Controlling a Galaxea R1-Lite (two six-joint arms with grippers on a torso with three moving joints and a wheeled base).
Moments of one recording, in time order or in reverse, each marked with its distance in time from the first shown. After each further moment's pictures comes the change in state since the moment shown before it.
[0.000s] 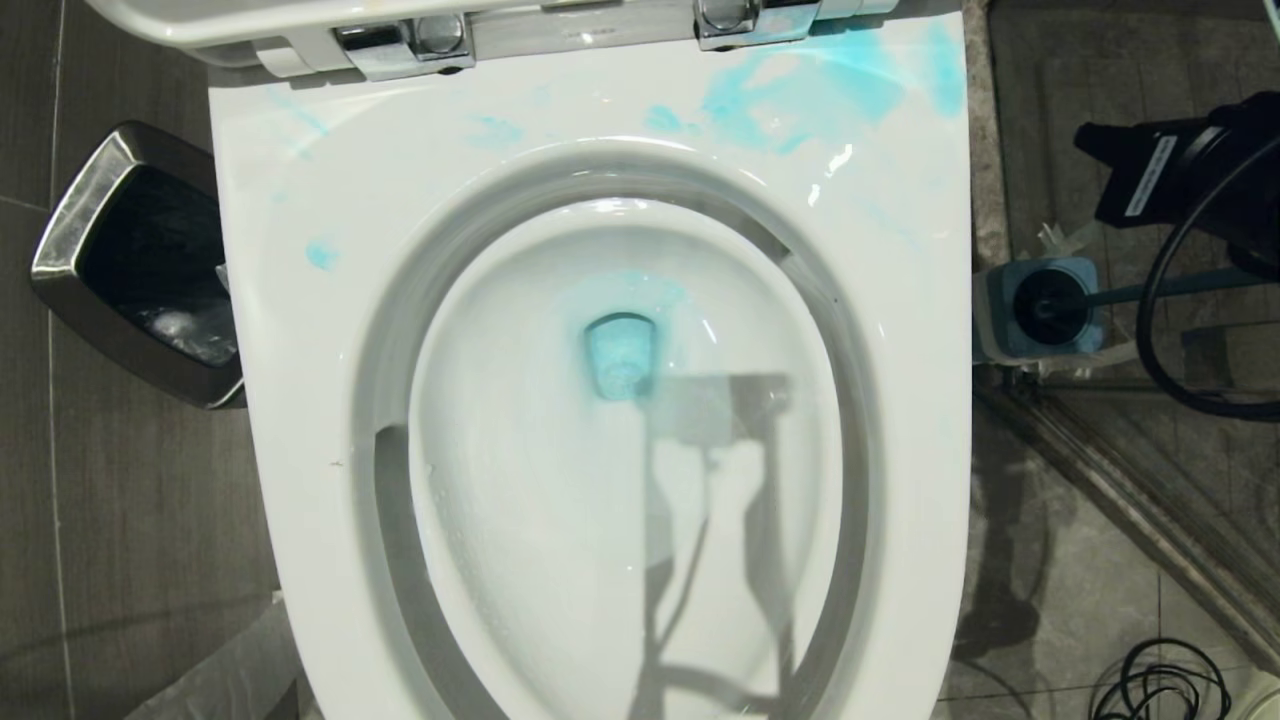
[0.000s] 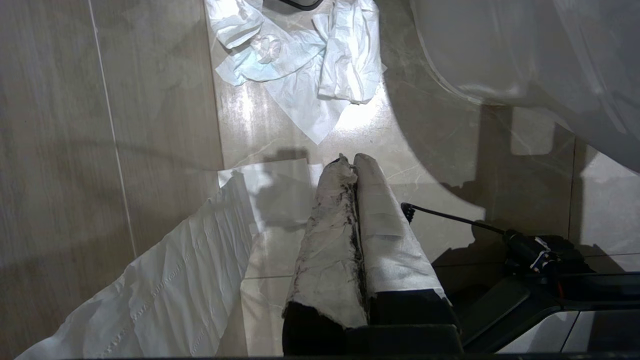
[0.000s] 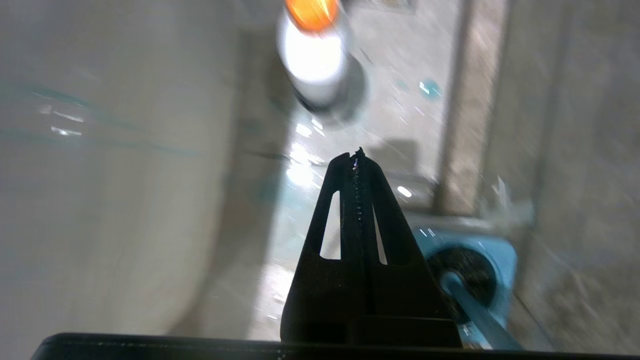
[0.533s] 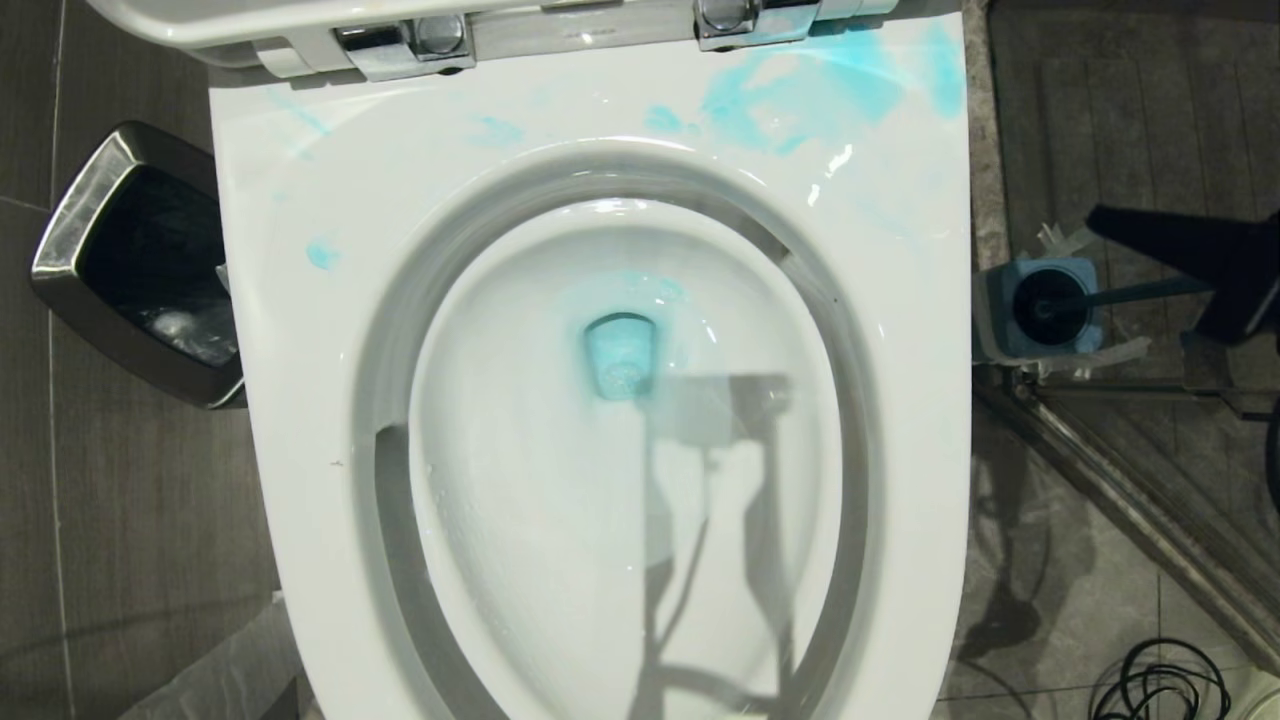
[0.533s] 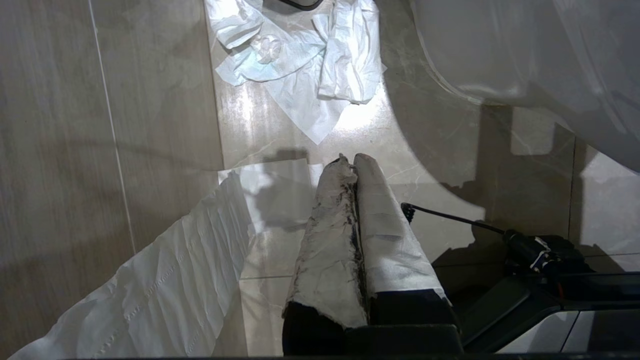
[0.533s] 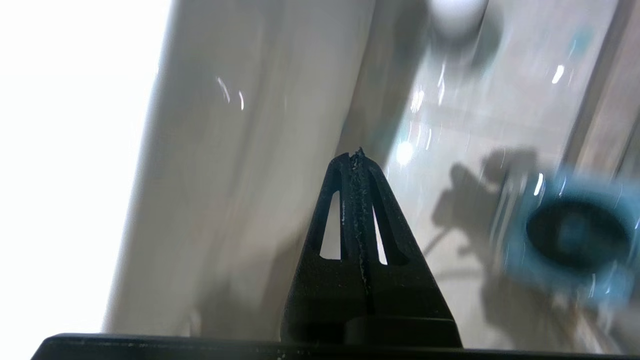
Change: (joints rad) left arm 0.000 0.000 0.000 0.000 0.000 0.000; right arm -0.053 -0.214 0.273 0.039 0.350 0.078
